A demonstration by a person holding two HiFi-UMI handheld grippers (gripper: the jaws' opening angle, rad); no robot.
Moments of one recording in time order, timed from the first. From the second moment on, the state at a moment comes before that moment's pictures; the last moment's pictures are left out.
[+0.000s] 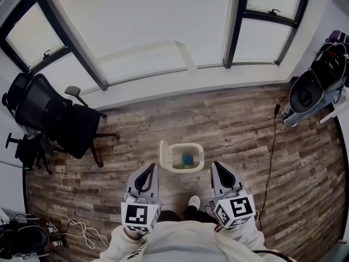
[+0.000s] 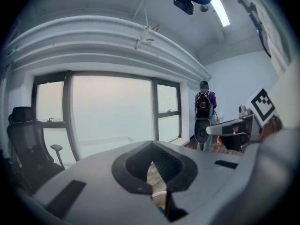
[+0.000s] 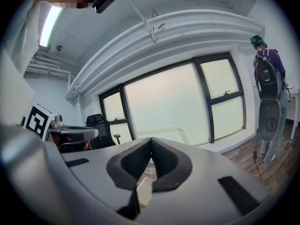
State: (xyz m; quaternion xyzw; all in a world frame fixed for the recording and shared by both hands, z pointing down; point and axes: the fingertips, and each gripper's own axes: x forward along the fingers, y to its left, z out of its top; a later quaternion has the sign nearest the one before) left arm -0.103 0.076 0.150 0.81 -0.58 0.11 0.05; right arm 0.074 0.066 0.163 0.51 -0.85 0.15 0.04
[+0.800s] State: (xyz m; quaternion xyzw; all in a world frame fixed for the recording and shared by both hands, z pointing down) left arm -0.141 0.021 0.226 0.81 -0.56 0.15 0.08; right arm 0.041 0.029 0.219 0.53 -0.83 0.17 0.07
